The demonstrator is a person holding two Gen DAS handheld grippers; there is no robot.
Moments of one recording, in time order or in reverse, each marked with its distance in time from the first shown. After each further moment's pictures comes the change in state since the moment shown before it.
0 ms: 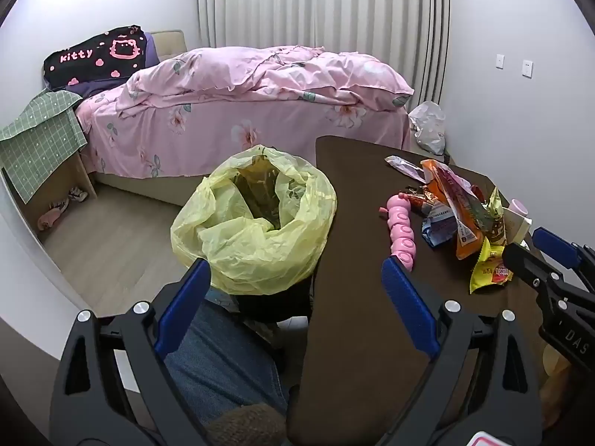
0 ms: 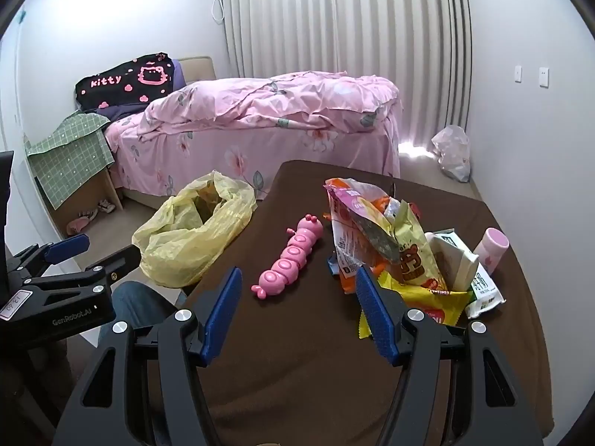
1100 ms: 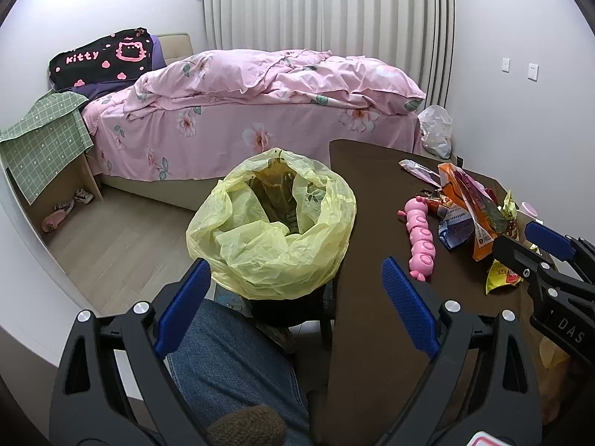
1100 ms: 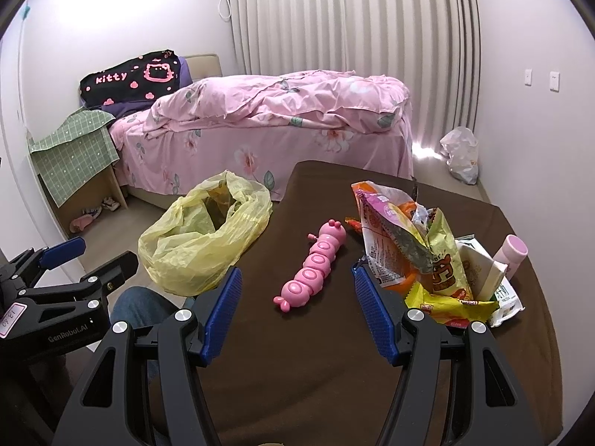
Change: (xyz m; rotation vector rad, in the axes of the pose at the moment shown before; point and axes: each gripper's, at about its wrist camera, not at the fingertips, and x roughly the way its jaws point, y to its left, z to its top) left arm 0.004 0.024 0.001 -0.017 -0.019 0.025; right arm 0.017 0.028 0.008 -0.017 -0.019 0.025
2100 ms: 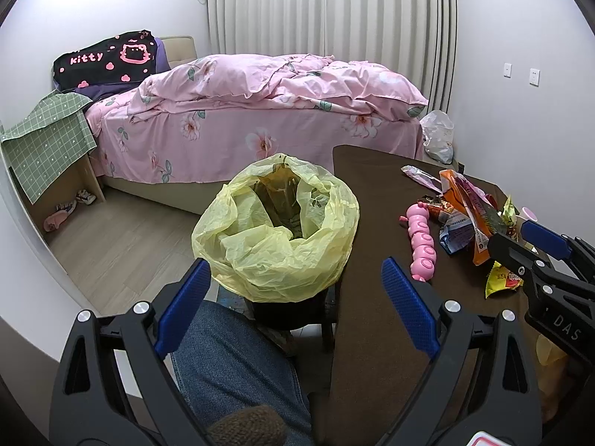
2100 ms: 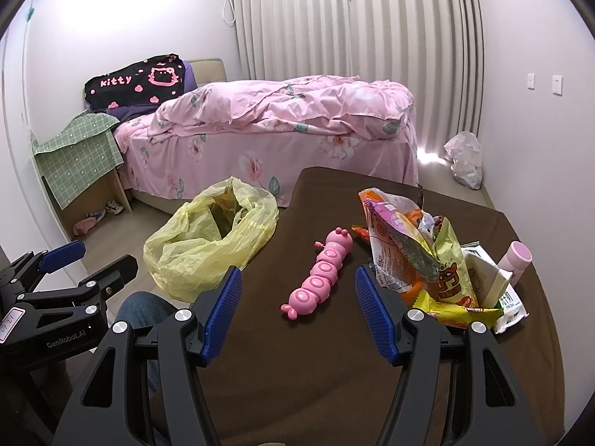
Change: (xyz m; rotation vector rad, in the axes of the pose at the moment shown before) left arm -0.008 0.002 0.000 -0.006 -0.019 0.007; right arm -0.001 0.006 0.005 -0.006 -0.018 0.012
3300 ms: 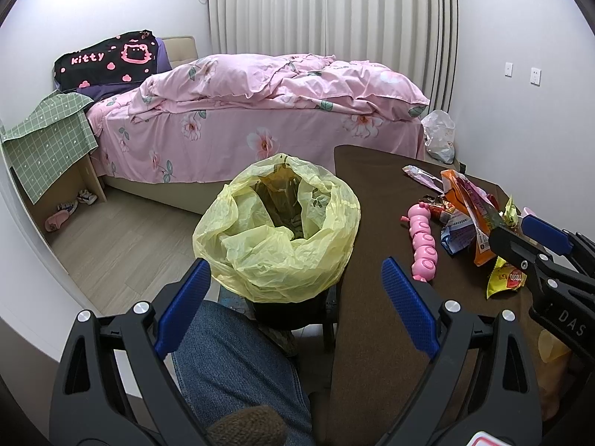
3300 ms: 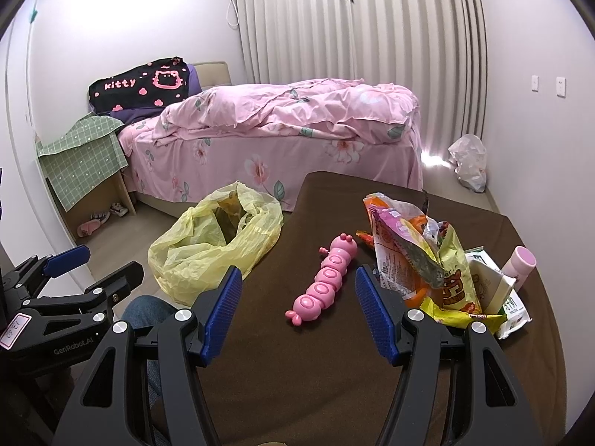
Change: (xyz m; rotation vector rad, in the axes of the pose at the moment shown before) left arm -0.001 0.002 0.000 -0.007 0.000 -0.002; right arm 0.001 0.003 0.004 -0.006 -0.007 0.019
